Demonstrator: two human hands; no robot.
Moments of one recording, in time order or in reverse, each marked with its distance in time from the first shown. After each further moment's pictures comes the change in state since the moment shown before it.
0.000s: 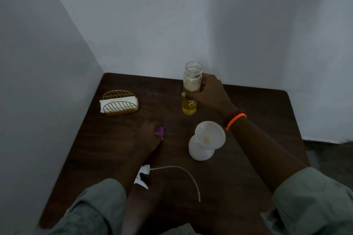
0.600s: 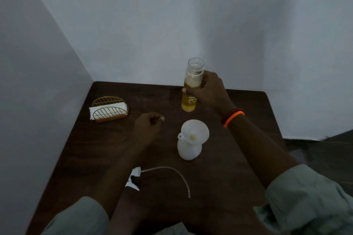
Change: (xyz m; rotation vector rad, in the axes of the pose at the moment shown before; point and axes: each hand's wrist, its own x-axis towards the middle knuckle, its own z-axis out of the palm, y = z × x) left_hand -0.041 0.080 -0.056 -0.372 0.178 0.136; right_hand -0.025 -0.006 -0.044 0.018 0.152 0.013
